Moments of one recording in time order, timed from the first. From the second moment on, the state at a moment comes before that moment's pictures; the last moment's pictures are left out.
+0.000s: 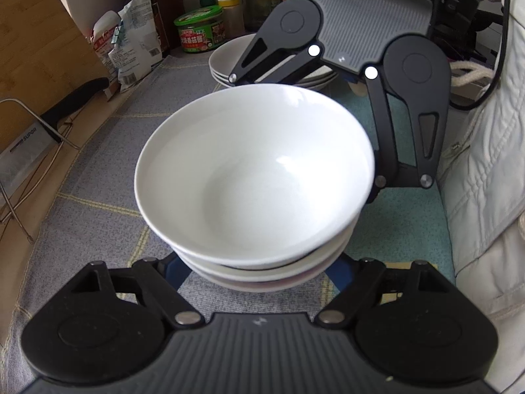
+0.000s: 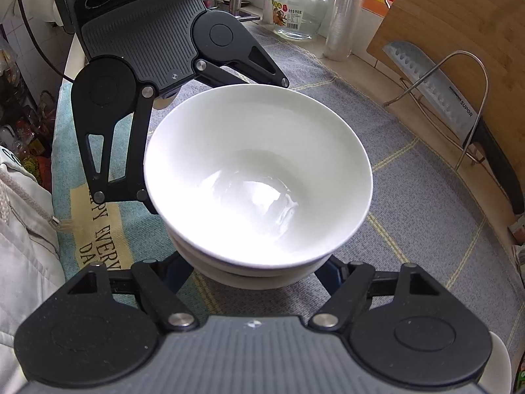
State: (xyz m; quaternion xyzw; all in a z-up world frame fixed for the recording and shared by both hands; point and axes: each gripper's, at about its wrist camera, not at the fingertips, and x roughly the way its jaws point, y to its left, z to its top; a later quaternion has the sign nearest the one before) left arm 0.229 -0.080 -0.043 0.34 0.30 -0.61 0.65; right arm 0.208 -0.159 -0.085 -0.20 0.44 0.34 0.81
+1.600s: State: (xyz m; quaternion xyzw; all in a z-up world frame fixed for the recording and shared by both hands) left arm 0.213 -0.282 -0.018 0.40 0.21 -0.66 0.60; right arm 0.145 -0.342 -0.032 -0.21 0.44 0.21 0.85
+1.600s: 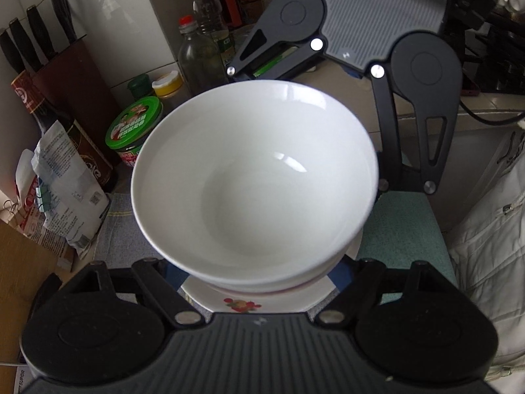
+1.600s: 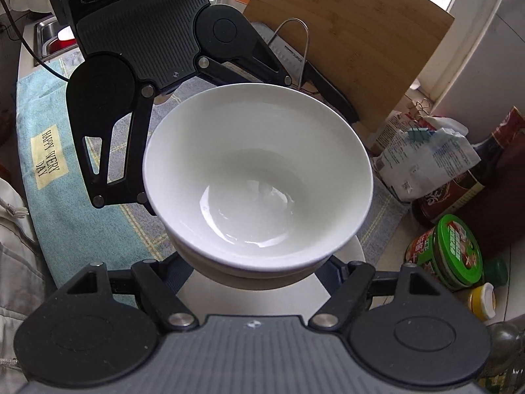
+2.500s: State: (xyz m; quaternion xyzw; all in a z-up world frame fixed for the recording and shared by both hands) left arm 0.222 -0.312 -0.042 0.40 0.24 -0.66 0.59; right arm 0.159 -0.371 -0.062 -0.17 0.47 0.20 0.84
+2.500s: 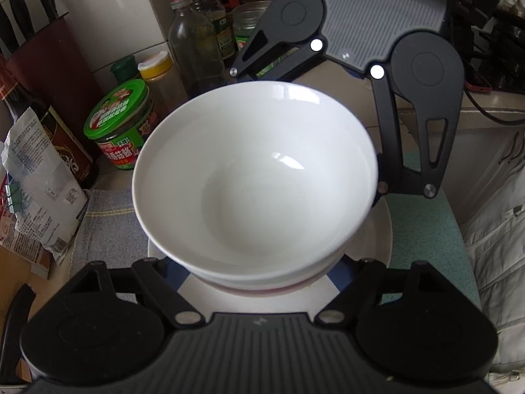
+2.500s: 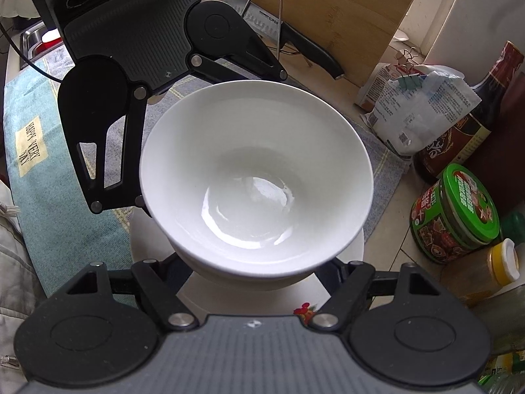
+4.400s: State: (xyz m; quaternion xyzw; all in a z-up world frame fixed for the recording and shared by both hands) left arm 0.166 -0.217 -0.023 0.18 0.26 -0.45 0.83; right arm 0.128 -0.354 -0.050 -0.05 0.45 0.02 0.89
